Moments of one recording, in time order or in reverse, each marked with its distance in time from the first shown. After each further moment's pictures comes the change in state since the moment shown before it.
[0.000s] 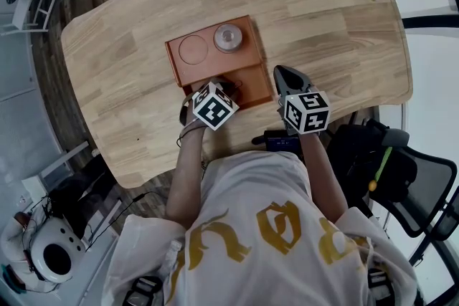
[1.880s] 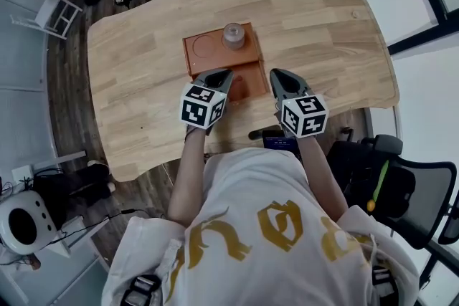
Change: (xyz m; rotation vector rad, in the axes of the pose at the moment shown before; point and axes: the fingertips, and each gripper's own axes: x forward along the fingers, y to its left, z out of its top) left arm -0.147 -0.026 0.054 -0.255 -0.615 0.242; right arm -0.097 0.074 0.040 -0.174 -0.216 0.063
